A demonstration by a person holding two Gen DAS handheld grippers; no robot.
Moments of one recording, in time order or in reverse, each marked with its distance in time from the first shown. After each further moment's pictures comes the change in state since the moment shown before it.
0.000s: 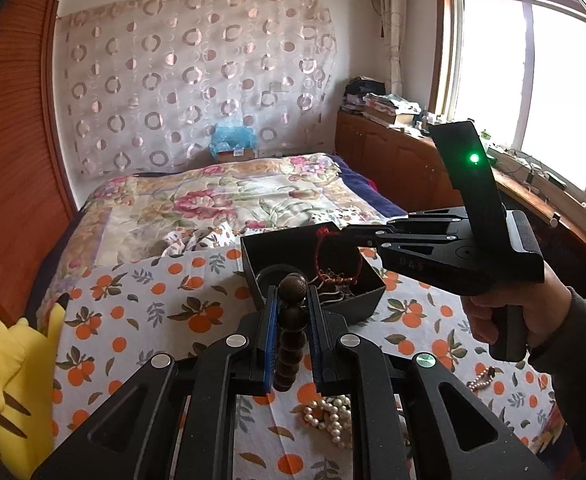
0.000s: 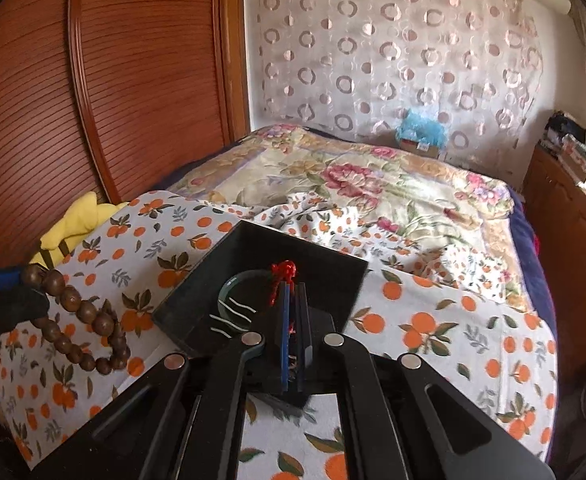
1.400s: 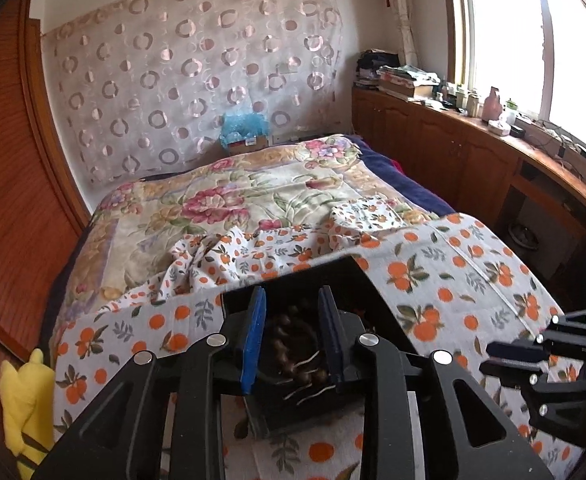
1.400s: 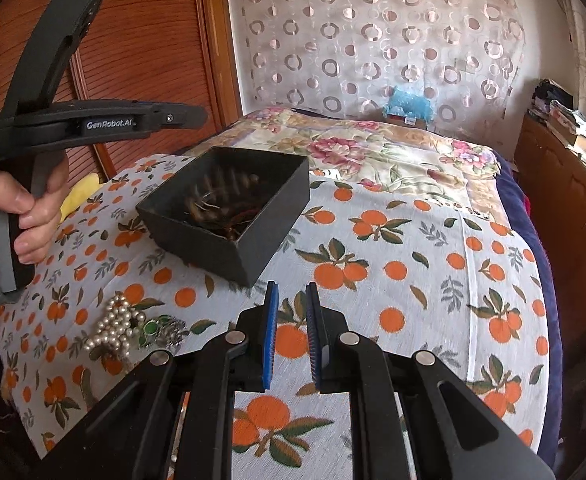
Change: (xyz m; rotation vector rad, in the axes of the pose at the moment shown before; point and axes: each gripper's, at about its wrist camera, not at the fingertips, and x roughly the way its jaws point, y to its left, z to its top) left arm 0.097 -0.024 0.052 0.075 0.079 0.099; right arm -0.053 -0.041 -0.099 0.054 0.025 -0.007
